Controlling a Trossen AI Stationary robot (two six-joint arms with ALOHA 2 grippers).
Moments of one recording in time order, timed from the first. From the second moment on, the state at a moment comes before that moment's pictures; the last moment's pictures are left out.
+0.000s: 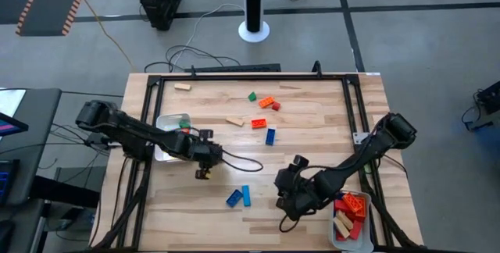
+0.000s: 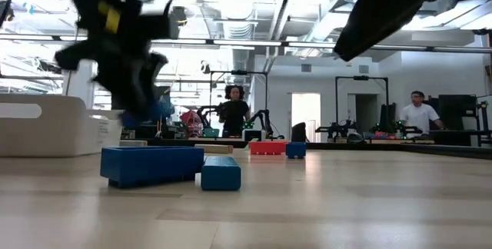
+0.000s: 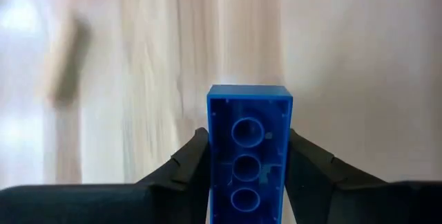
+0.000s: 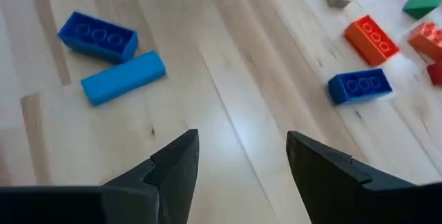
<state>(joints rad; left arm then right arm) -0.21 1.46 0.84 -0.52 -0.31 -0.05 0.59 1.75 1.29 -0.76 0.70 0.84</state>
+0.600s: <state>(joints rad) -0.21 1.40 0.84 -0.09 0.15 -0.08 0.53 1.76 1.29 -0.13 0.67 -0.26</state>
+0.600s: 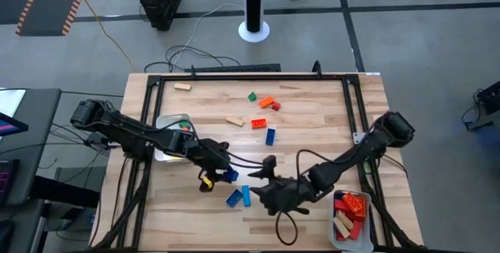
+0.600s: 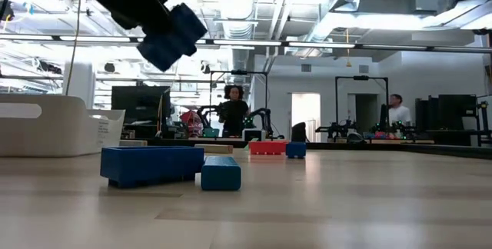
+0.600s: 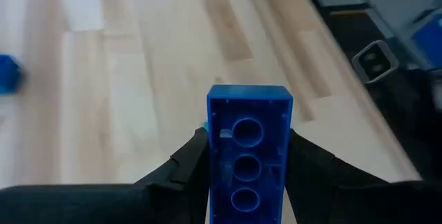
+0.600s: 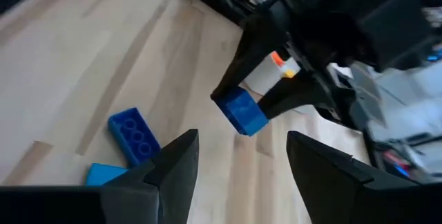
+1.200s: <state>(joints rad) -0.15 1.39 0.84 0.03 0.27 -0.26 0.44 1.82 1.29 -0.01 0.55 -0.59</state>
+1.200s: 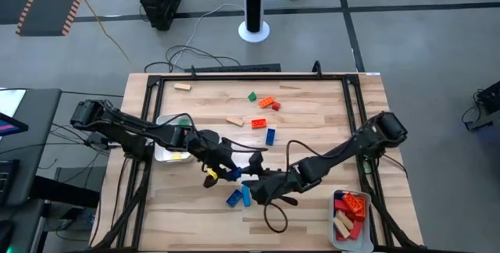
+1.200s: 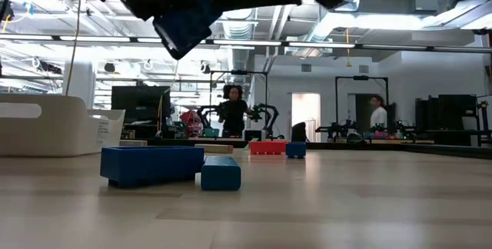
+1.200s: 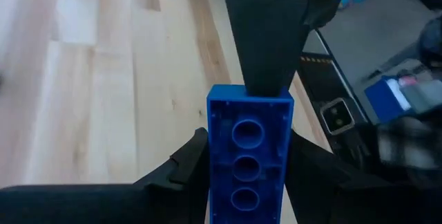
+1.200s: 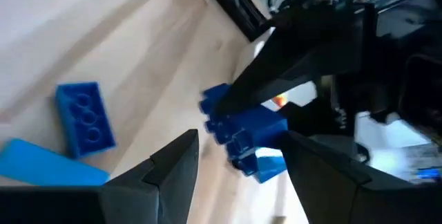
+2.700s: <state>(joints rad) -0.13 1.39 0.85 -0.03 0.20 -0.14 0.41 1.85 1.30 -0.03 0.50 -0.52</state>
